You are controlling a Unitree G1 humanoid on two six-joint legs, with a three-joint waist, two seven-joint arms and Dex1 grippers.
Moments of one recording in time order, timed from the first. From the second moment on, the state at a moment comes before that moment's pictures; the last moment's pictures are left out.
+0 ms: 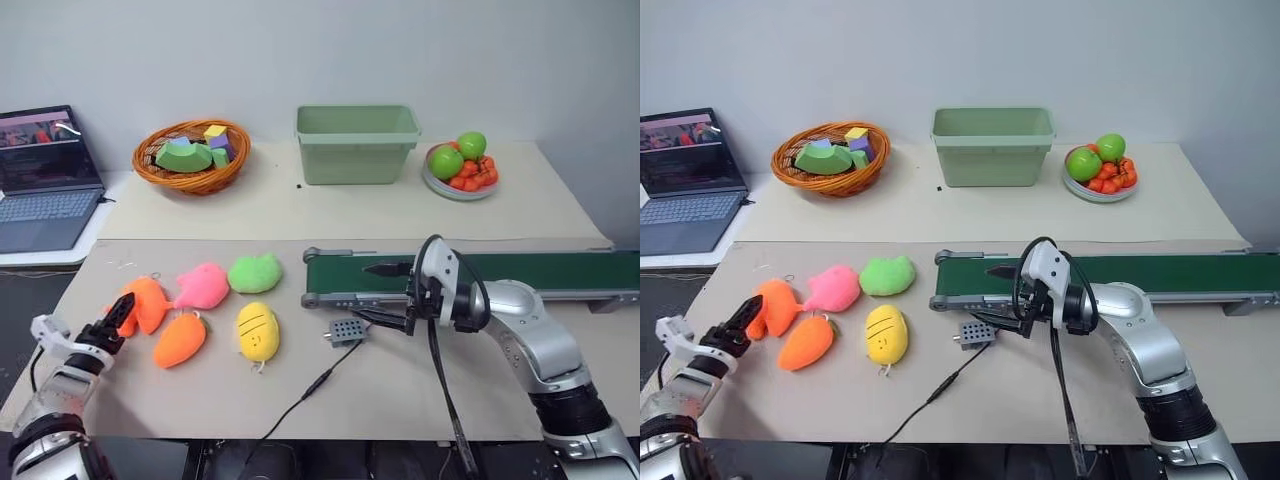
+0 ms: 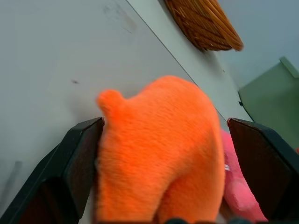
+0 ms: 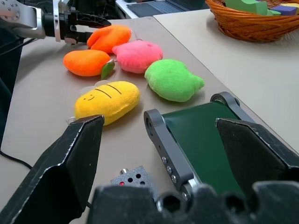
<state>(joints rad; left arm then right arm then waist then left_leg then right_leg) -0.33 0.58 0.63 0.96 -0.75 0.36 -0.84 -0.32 -0.61 0.11 -0.27 0.42 0.40 0.95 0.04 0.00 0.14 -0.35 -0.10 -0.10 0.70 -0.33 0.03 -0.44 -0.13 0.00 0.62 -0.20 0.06</state>
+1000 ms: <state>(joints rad) -0.22 0.42 0.64 0.69 -0.74 0.42 -0.74 -0.31 -0.59 0.11 -0.27 0.41 0.40 0.93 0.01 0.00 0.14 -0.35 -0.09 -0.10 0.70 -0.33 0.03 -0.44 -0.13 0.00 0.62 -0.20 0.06</state>
